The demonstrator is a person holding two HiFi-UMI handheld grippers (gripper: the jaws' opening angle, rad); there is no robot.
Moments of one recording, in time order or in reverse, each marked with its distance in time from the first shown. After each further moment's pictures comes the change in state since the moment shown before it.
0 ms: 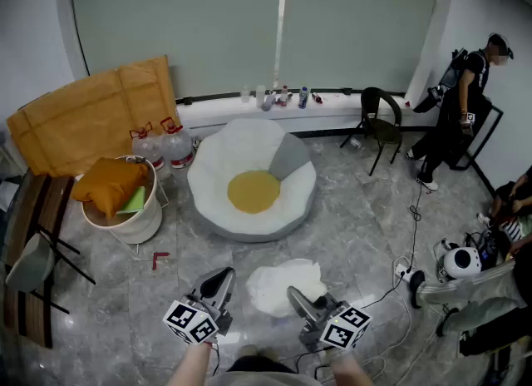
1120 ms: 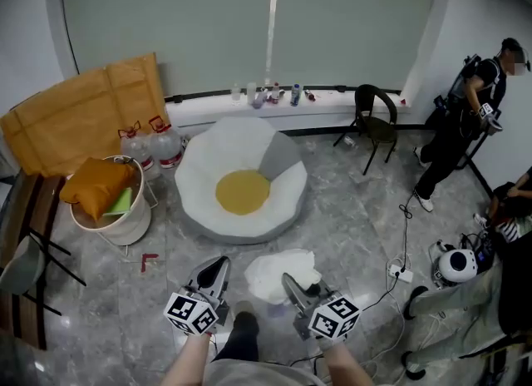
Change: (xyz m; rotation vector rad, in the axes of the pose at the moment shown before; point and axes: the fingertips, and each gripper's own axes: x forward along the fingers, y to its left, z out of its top) left arm 0.079 0.024 -0.022 0.066 -0.027 0.048; right arm 0.016 -0.089 0.024 -0.126 0.031 -0.118
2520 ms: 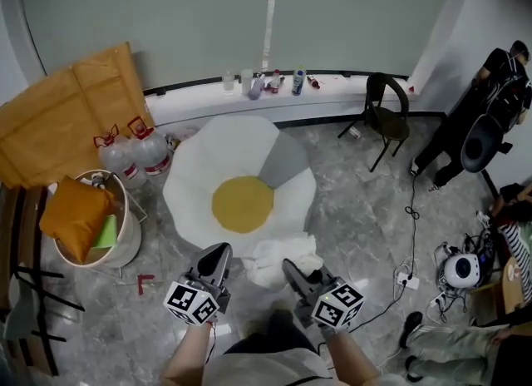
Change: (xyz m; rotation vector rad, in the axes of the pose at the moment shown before) left arm 0.236 0.230 0.028 -0.042 0.041 -0.041; right arm 0.264 -0.168 0.092 0.046 0.010 -0.023
